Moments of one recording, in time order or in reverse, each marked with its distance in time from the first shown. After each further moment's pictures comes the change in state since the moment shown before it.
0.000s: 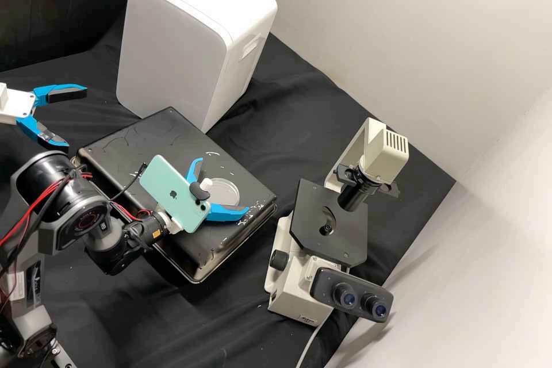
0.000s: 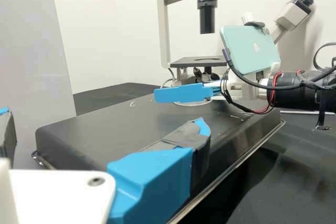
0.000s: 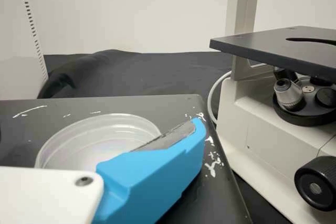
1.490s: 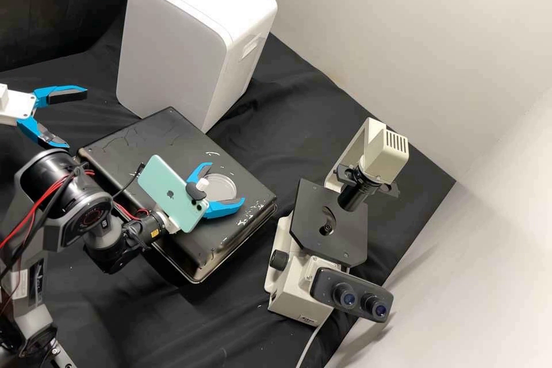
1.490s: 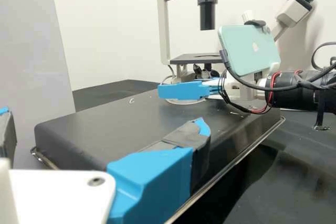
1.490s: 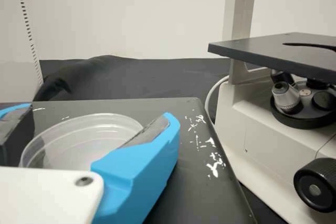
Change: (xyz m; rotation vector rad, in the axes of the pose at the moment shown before) left arm 0.001 -0.002 -0.001 -0.004 0.002 -0.011; right arm 0.001 -0.007 0.000 -0.026 -0.013 -0.006
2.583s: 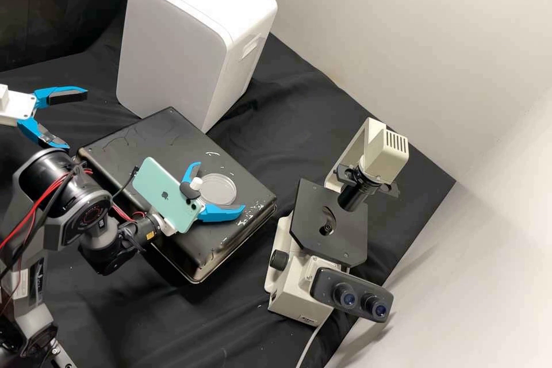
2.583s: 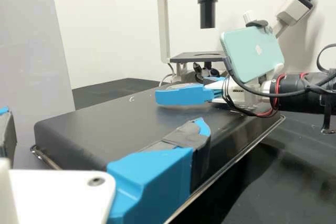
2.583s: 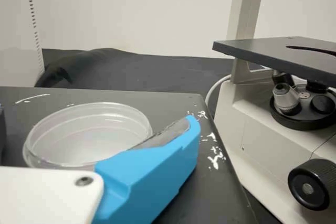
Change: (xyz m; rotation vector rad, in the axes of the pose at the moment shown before) left arm 0.000 -0.001 0.000 -0.002 0.001 -0.006; right arm -0.008 -0.006 0.002 -0.042 -0.027 -0.006
